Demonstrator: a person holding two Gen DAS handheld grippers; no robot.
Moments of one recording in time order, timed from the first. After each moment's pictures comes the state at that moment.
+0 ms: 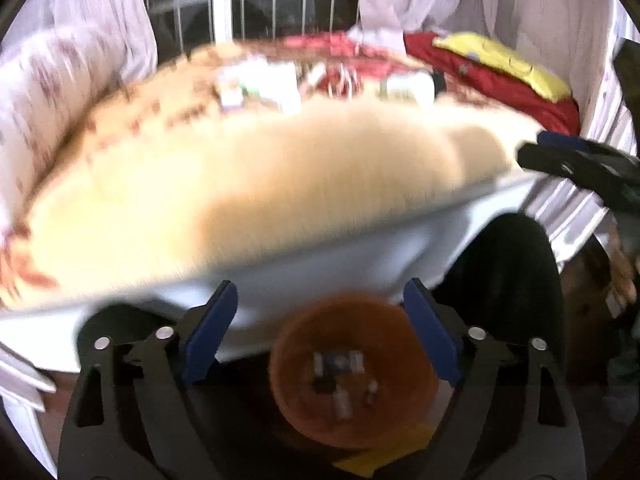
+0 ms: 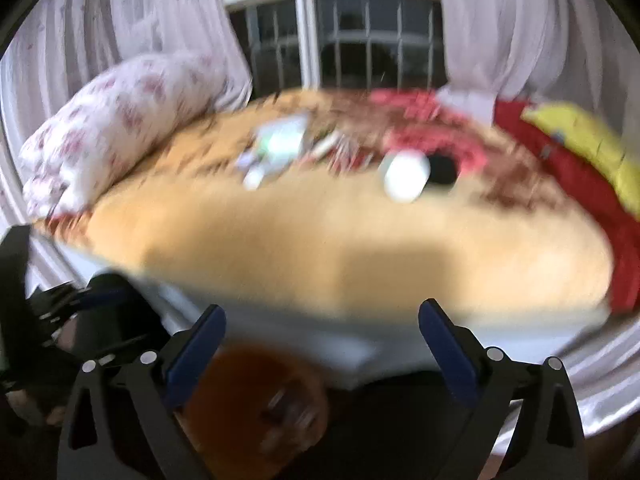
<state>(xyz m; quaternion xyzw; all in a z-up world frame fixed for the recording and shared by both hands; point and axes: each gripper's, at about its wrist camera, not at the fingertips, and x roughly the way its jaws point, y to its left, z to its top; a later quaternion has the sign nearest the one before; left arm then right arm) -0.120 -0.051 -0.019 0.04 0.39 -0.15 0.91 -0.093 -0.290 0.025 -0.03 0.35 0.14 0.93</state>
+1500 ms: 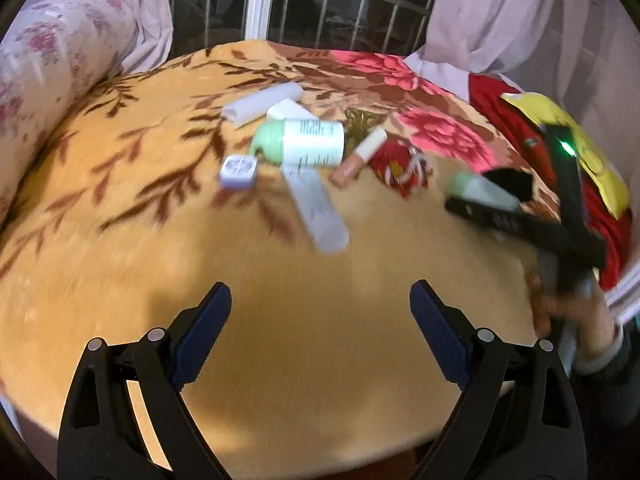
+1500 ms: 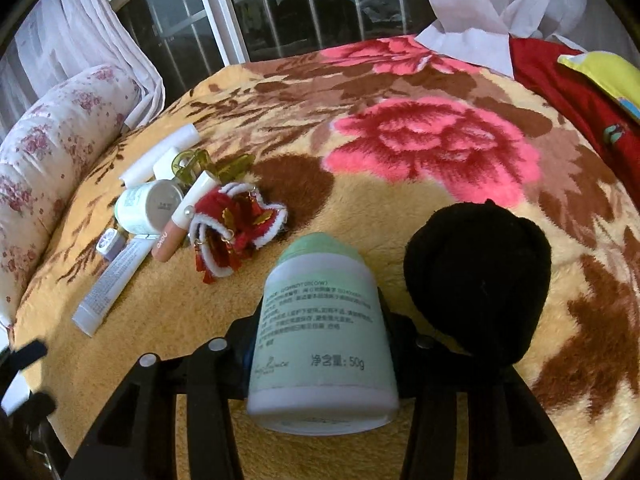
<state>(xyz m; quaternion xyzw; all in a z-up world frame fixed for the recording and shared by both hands) 0.063 -0.073 -0.008 -0.05 0.42 -0.09 0.90 0.146 -0.311 -0.037 0.05 0.44 0.12 0.89</state>
